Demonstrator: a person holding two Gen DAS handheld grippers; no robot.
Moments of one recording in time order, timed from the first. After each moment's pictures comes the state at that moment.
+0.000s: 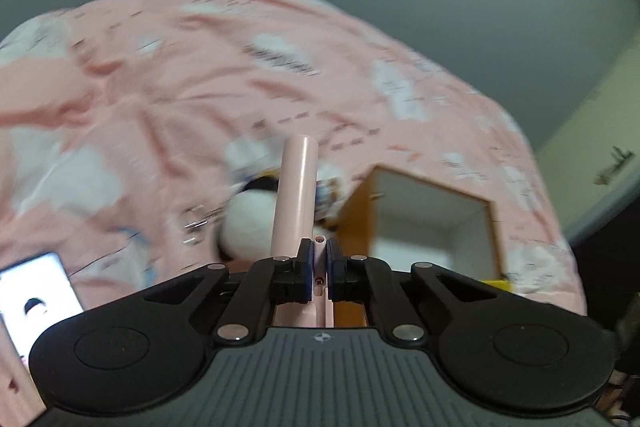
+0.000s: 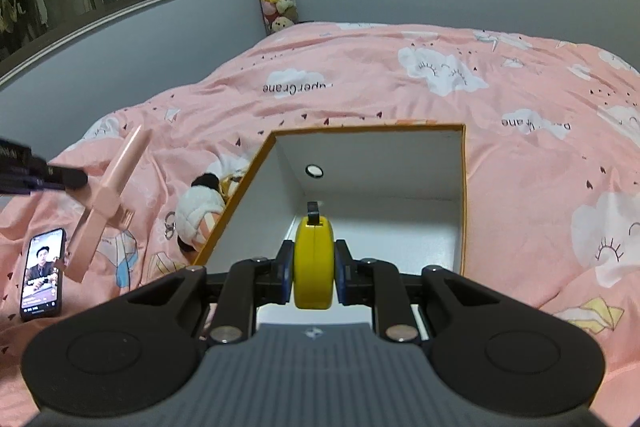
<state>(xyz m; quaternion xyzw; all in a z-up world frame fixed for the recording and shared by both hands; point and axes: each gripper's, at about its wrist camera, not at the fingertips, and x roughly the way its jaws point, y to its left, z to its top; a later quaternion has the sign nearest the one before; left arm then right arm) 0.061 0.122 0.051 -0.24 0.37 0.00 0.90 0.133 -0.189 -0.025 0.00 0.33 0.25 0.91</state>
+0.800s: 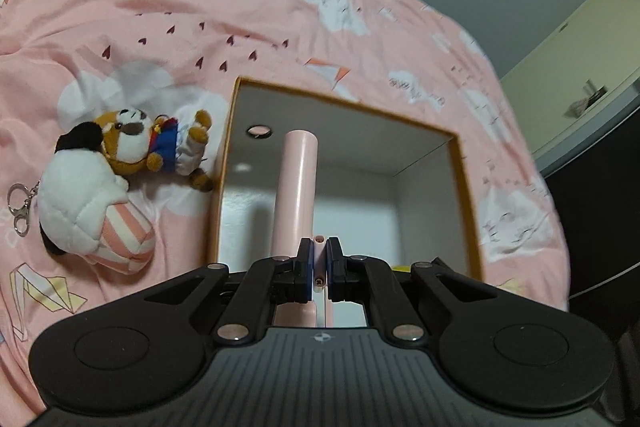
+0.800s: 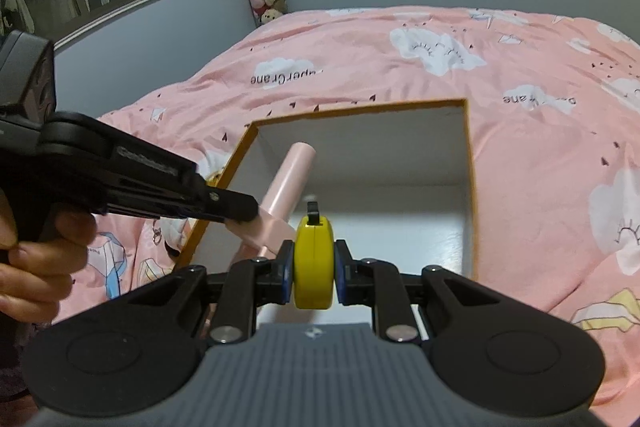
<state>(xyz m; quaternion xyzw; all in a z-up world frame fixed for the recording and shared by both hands) 0.180 0.015 -0.029 -0.23 0.46 -0.08 0.85 0.161 -0.183 -0.051 0.02 0.36 0.24 0.90</state>
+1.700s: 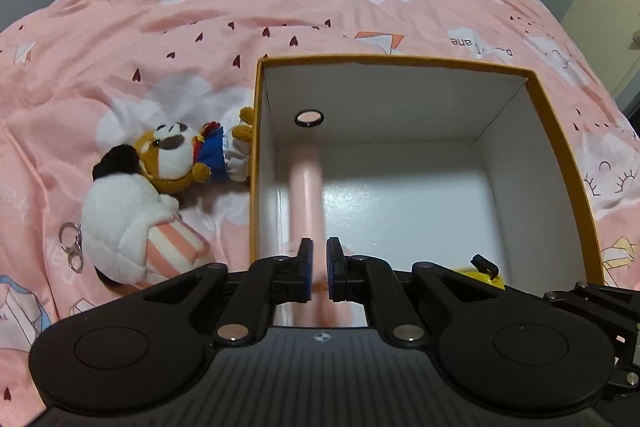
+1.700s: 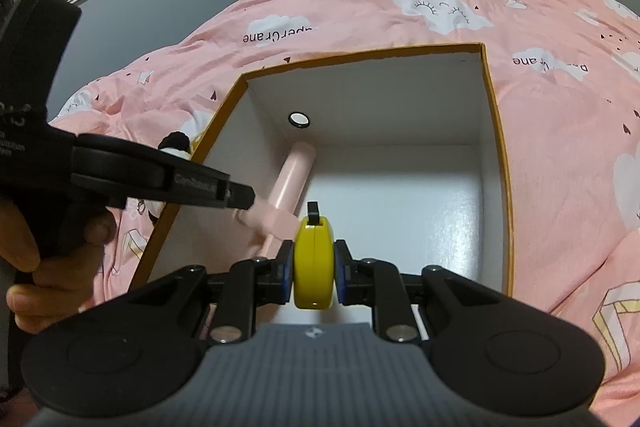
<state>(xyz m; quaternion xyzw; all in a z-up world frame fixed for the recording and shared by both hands) 0.190 -0.013 -0.050 -0.09 0.49 0.00 0.87 0.176 -0.169 -0.079 0.00 0.40 0.23 0.88</state>
